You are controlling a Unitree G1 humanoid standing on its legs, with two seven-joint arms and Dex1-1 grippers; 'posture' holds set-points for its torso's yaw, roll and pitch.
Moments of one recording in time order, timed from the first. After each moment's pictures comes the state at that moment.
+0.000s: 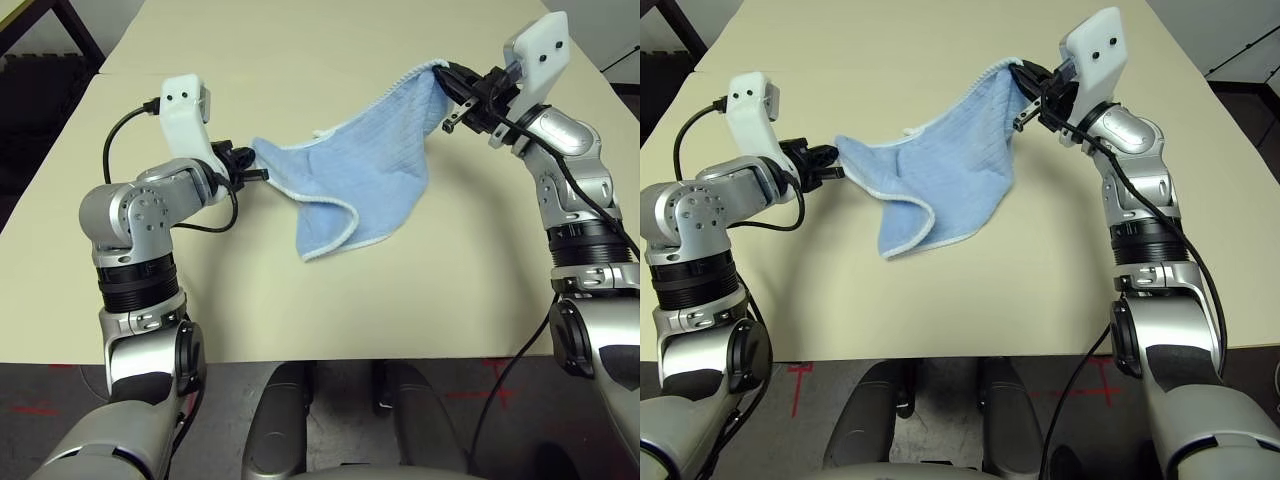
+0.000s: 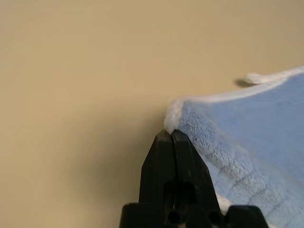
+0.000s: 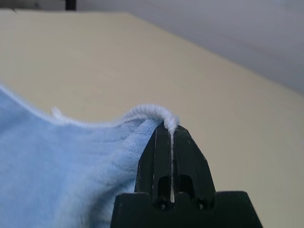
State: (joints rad) left arm -0.80 0.46 0.17 -0.04 -0.41 1.10 -0.04; right arm -0.87 -0.47 -0.07 0.43 0.12 0.10 0.59
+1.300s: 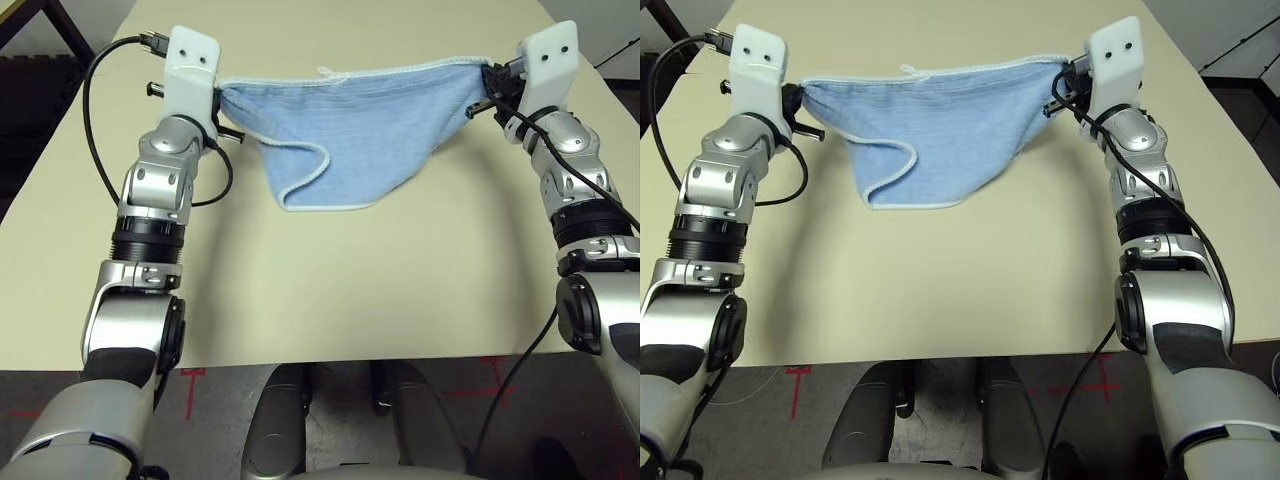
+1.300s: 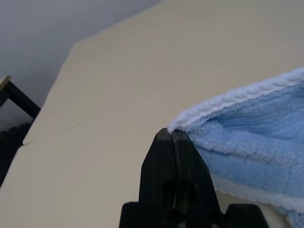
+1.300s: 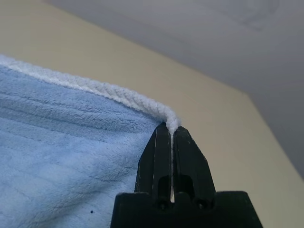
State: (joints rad) left arm -1.01 0.52 0.00 0.45 0.03 0.44 -0.15; right arm -1.10 -0.49 -0.09 0.90 0.01 -0.19 0.31
